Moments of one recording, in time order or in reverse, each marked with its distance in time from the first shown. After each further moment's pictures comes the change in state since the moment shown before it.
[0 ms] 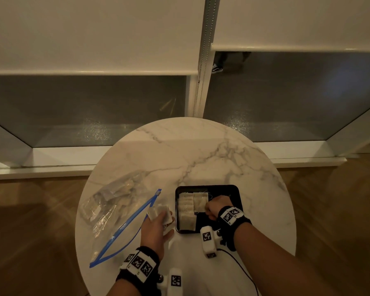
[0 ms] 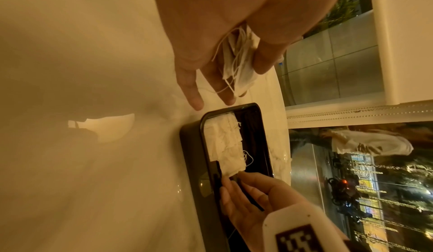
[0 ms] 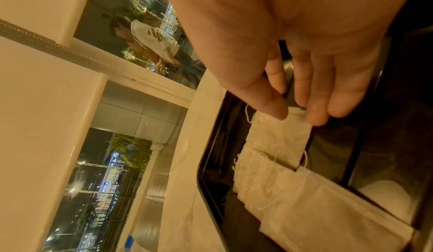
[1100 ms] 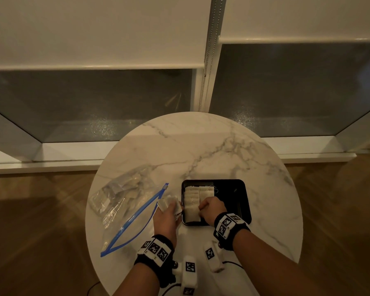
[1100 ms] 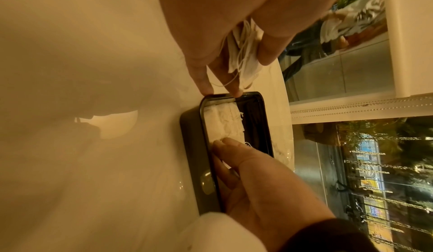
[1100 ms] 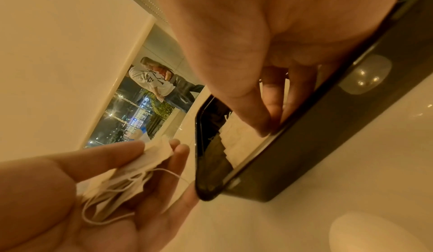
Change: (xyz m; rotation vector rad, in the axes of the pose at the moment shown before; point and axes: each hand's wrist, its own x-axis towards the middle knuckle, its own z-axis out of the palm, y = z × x) left_hand -0.001 -0.001 0.018 -0.139 0.017 0.050; right_hand -0.041 0.015 0.031 -0.386 -0.003 -0.339
